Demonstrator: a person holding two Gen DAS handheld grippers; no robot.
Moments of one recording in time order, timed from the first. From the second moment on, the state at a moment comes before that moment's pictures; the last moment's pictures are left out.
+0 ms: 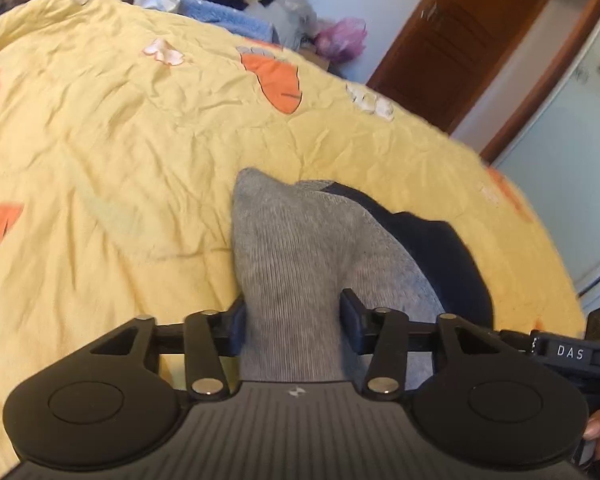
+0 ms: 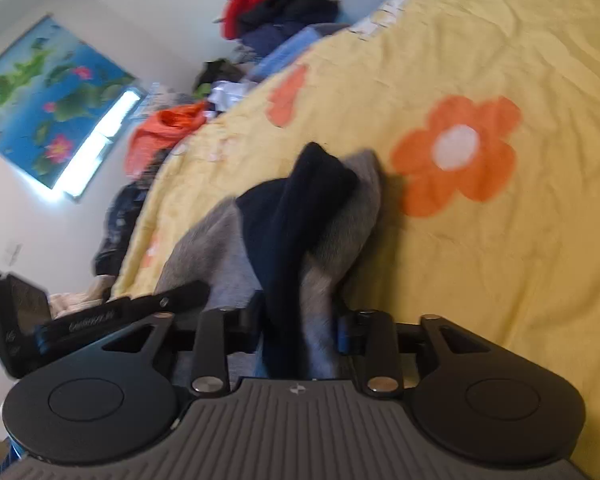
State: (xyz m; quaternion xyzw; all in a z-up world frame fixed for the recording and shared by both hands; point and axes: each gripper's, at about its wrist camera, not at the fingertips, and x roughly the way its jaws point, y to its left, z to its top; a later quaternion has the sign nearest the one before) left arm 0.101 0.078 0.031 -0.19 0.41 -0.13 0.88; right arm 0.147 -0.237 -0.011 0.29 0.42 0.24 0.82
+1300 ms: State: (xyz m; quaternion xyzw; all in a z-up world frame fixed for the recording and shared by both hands) left arm 0.043 -0.028 0.037 0.12 0.33 -0.19 0.92; right arm 0.125 -0.225 0.044 0.18 0.40 0.24 0.87
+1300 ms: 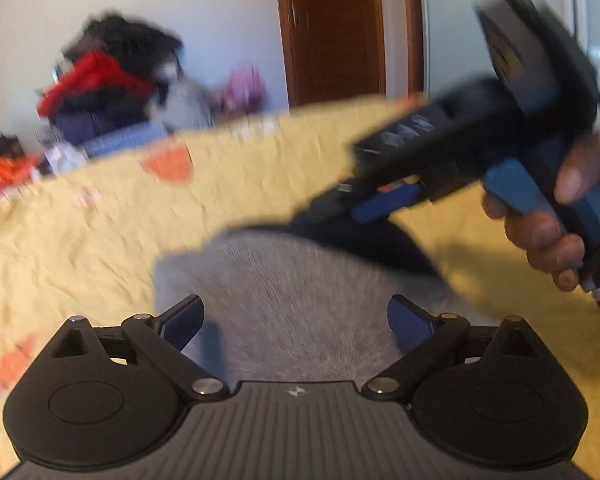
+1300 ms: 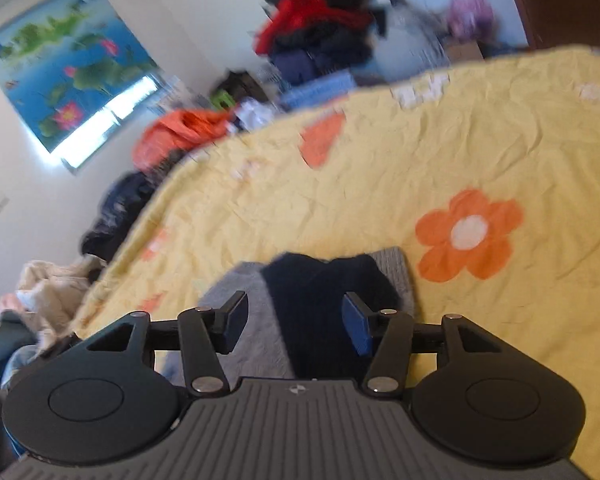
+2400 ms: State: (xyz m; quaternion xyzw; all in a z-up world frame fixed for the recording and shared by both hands) left arm 0.038 -0.041 0.009 0.11 0.28 -0.17 0.94; right arm 0.153 -0.159 0.021 0.08 0.44 0.21 0.87
